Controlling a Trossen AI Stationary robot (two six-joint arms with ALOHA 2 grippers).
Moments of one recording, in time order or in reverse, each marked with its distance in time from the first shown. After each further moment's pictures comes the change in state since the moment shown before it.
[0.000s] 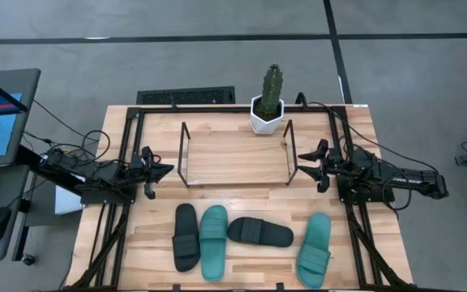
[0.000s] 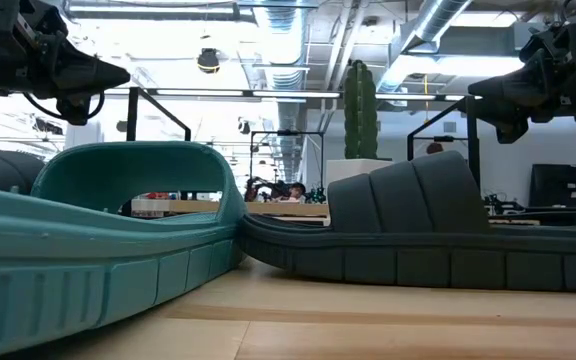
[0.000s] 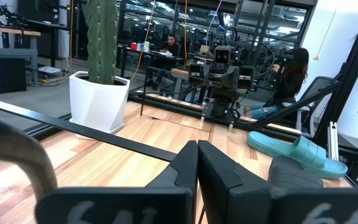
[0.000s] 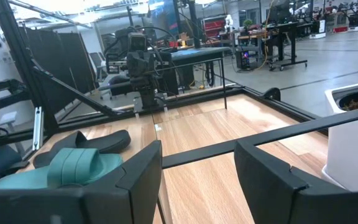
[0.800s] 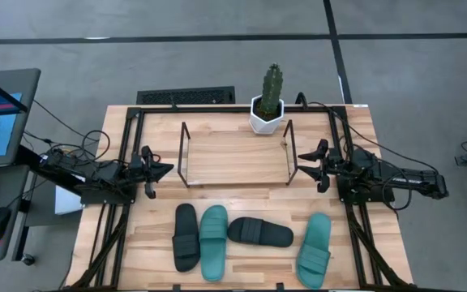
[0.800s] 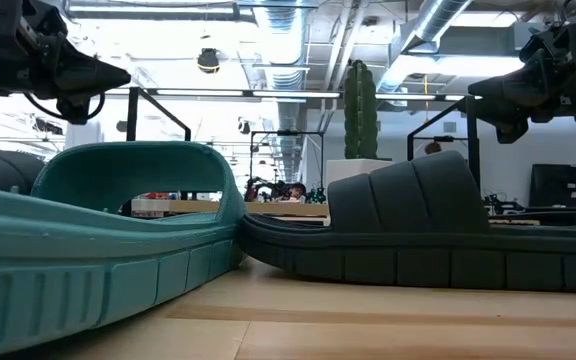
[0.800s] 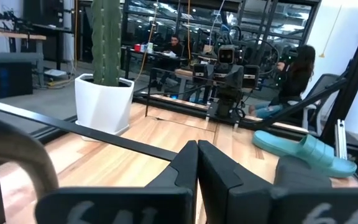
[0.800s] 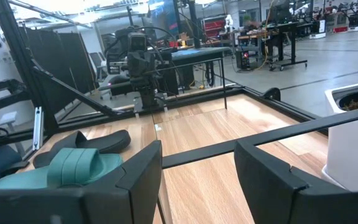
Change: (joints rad) left arm 0.002 0.000 0.000 -0.006 -0.013 0.028; right arm 0.000 0.000 0.000 0.000 0.000 0.000
